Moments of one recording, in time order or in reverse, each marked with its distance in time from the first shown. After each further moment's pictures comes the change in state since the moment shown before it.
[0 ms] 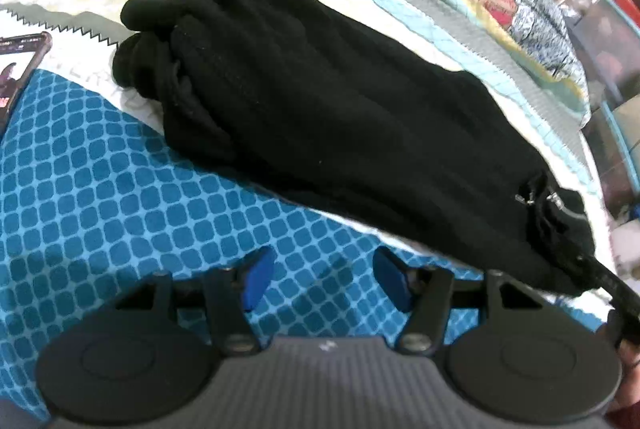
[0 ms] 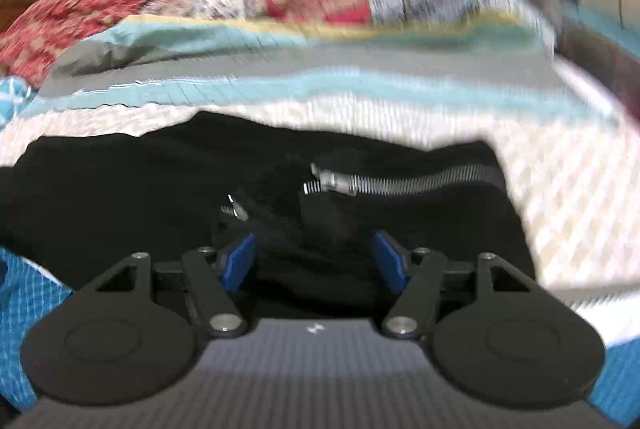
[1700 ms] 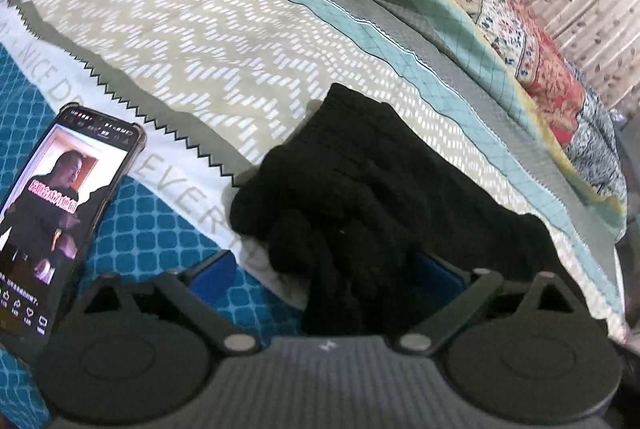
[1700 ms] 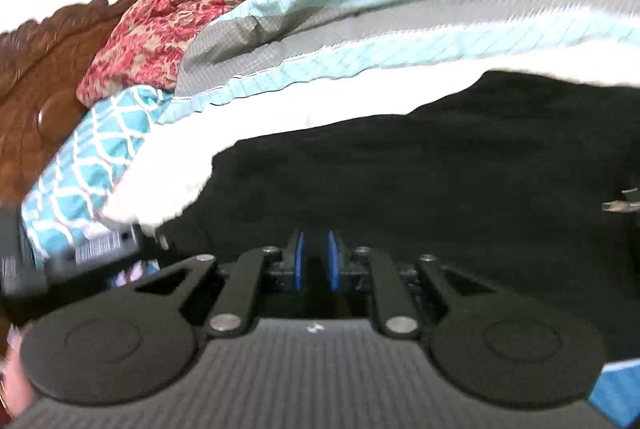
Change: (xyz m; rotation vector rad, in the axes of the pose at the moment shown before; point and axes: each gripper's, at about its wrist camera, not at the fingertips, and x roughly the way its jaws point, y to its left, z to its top) left arm -0.022 0.057 0.067 -0.188 -0.200 0.096; right arm 0.073 0.220 0.046 0.157 0.140 0.422
